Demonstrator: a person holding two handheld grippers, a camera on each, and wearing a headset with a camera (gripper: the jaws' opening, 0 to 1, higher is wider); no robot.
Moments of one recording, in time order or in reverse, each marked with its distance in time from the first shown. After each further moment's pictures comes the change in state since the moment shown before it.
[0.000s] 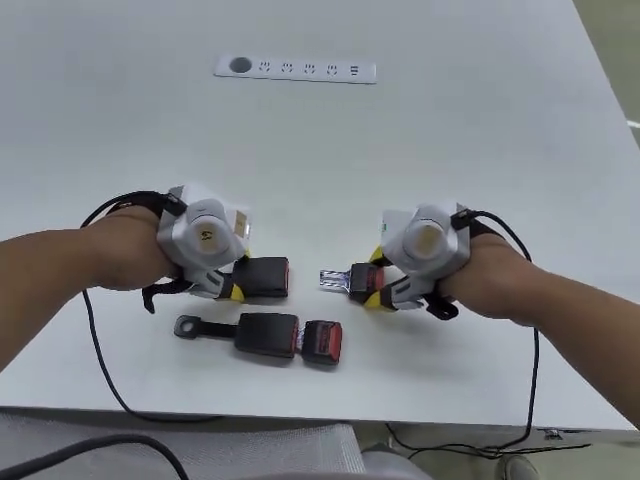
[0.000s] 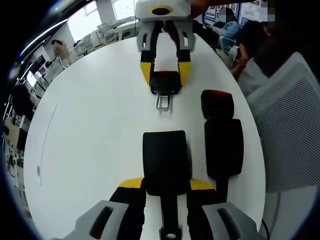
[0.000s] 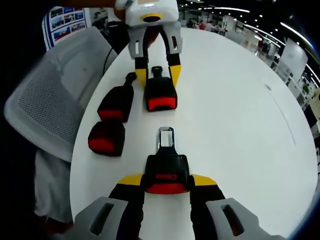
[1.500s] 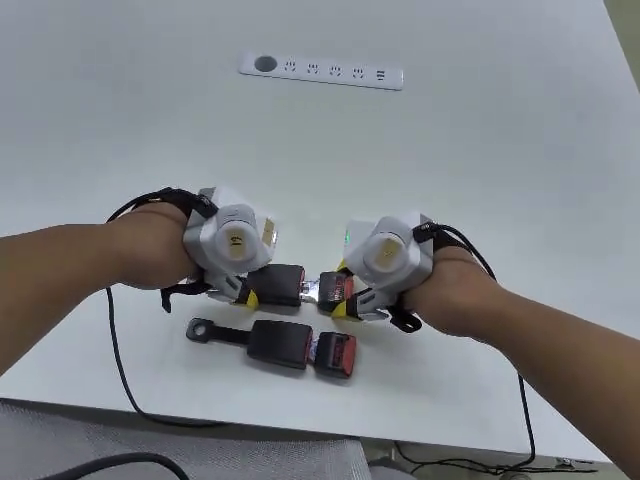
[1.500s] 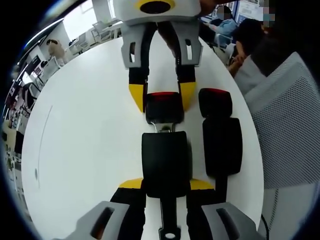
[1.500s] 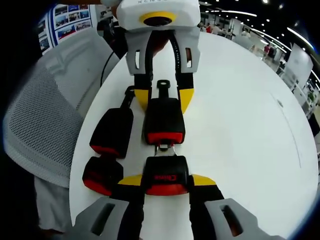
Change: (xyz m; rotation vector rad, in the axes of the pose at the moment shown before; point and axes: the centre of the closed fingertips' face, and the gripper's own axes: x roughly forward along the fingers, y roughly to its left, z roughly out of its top) left arm 0.003 -0.002 0.001 0.017 0.024 -0.039; right arm 0.029 0.006 0.047 -0.039 -0.012 0.033
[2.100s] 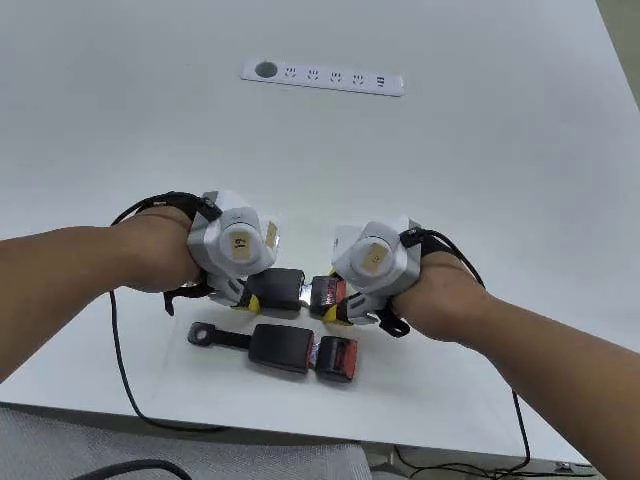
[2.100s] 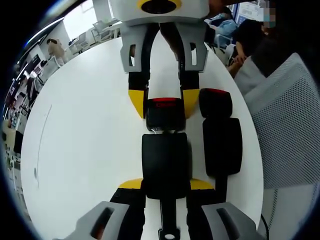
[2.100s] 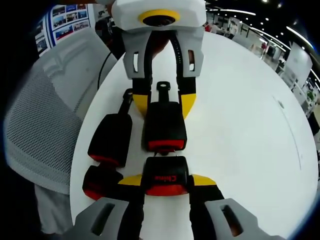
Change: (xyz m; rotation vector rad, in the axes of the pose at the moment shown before) left arm 0.001 -0.001 -0.001 -0.004 0.000 -0.006; right arm 0.007 0.001 0.008 0.005 0.010 -0.006
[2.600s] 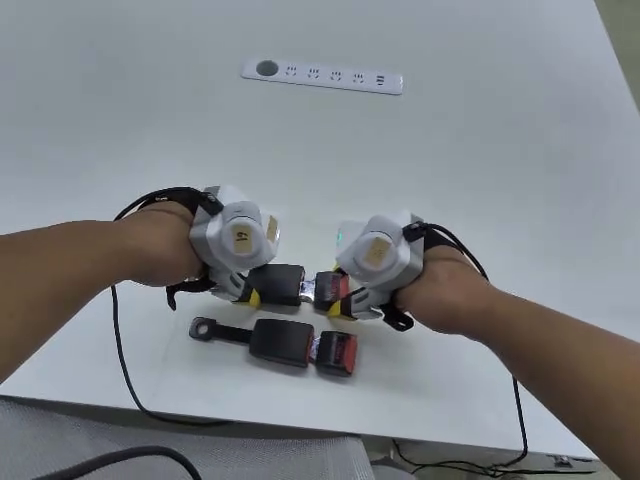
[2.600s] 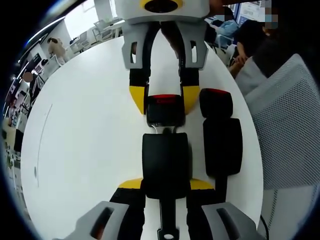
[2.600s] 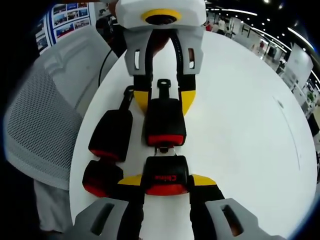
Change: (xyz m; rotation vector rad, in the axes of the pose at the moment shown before) left arm -0.001 0.000 0.000 -0.009 0.002 0.004; right arm -0.006 -0.001 -0.007 -0.010 0.017 -0.004
